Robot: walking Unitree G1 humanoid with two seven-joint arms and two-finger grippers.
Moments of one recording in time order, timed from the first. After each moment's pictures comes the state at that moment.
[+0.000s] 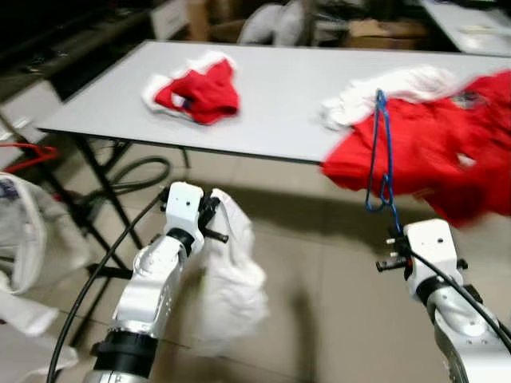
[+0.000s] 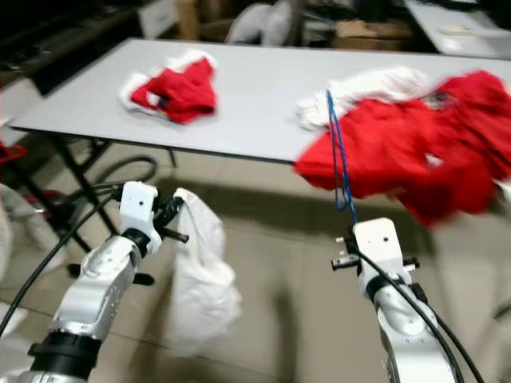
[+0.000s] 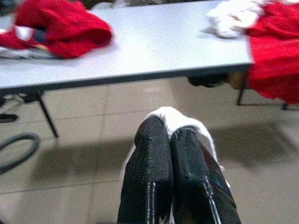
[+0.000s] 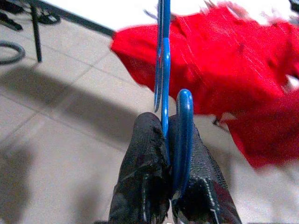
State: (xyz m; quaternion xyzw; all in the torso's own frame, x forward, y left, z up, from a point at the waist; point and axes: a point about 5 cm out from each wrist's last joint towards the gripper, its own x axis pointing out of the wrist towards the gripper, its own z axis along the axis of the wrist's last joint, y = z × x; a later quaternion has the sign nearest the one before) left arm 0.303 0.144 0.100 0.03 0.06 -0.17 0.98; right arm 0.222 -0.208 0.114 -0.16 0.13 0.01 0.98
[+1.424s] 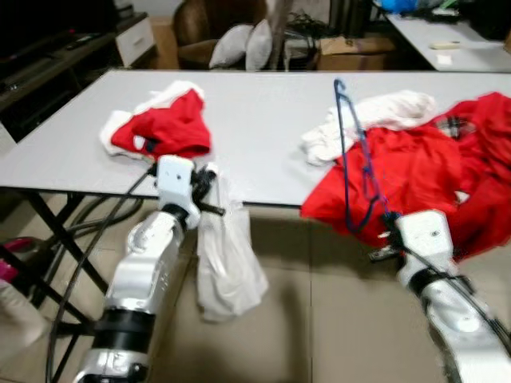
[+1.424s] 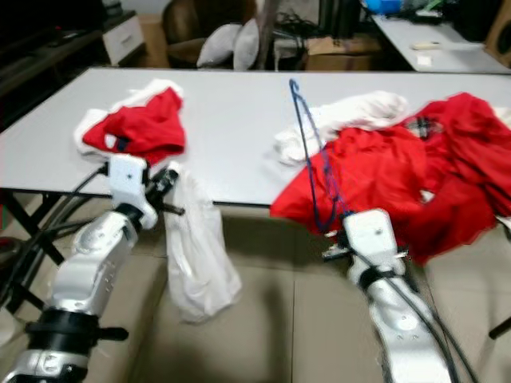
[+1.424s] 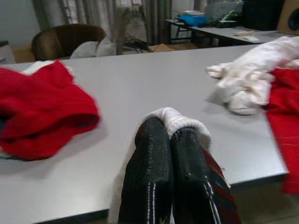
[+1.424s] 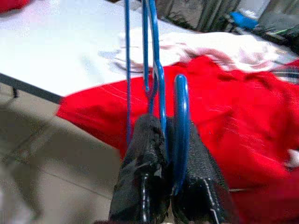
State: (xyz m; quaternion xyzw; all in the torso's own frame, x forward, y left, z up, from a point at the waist) left arm 0.321 0.154 0.132 0.01 0.02 -0.15 0.99; right arm 0.227 -0.190 0.122 -0.16 0.08 0.05 0.98
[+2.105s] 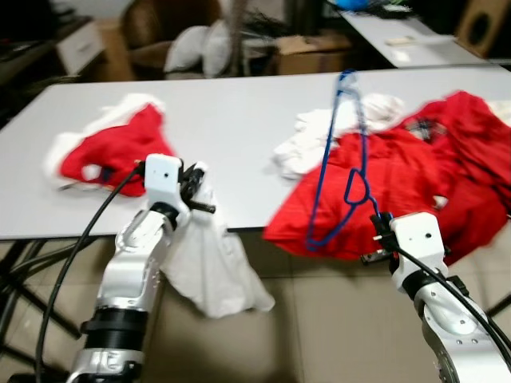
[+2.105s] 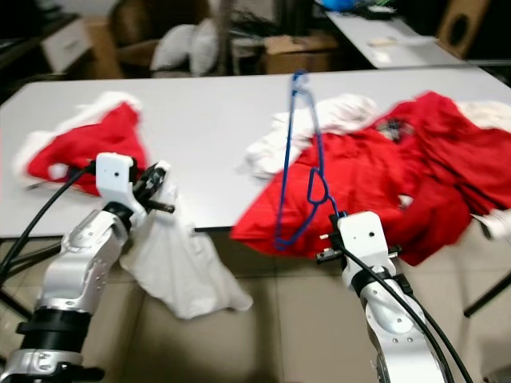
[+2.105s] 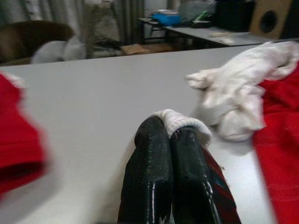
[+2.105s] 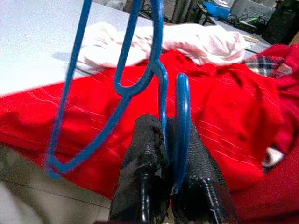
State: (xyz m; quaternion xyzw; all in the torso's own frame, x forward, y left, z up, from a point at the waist) left arm 0.322 0.150 0.133 -0.02 0.02 -0.15 0.99; right arm 0.225 -0.189 0.126 -0.16 0.08 0.06 0.98
